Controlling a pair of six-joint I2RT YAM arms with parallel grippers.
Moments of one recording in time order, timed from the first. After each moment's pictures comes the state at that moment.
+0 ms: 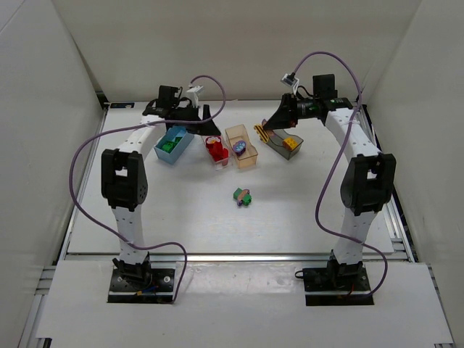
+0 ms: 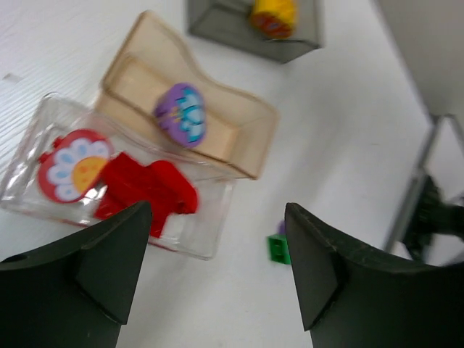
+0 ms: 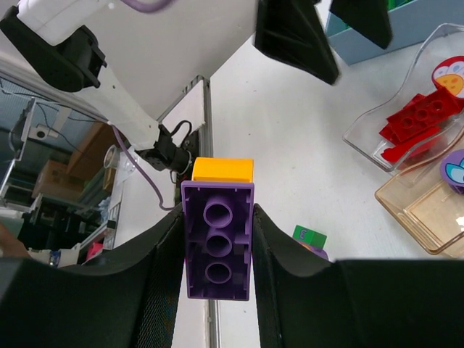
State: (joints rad) left arm -0.20 2.08 1.77 -0.46 0.78 -0.01; right arm 0.17 1.96 1.80 -0.56 -1.42 0.08
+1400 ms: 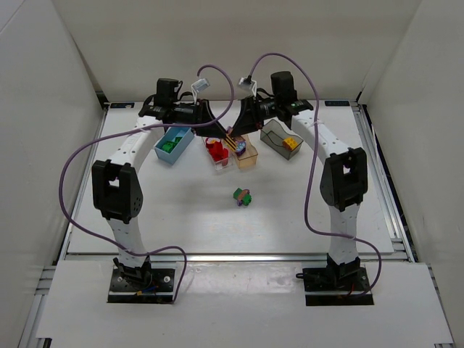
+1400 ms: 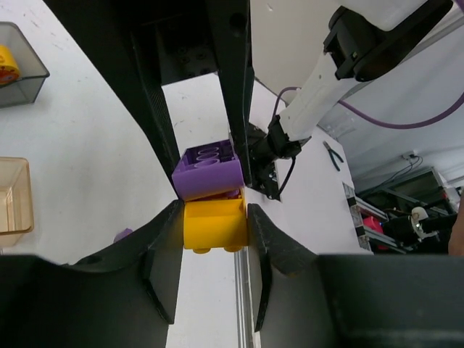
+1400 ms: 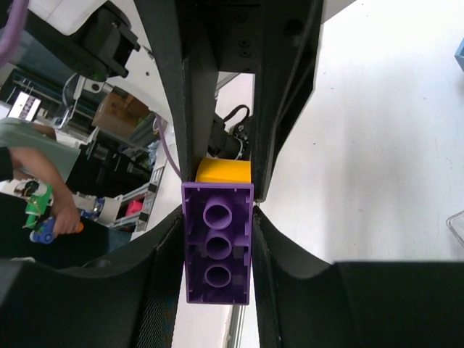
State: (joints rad) left arm -0.24 1.90 1.72 -0.42 1.44 -0.08; right arm 0.42 2.09 1.92 -0.29 -1.51 0.36
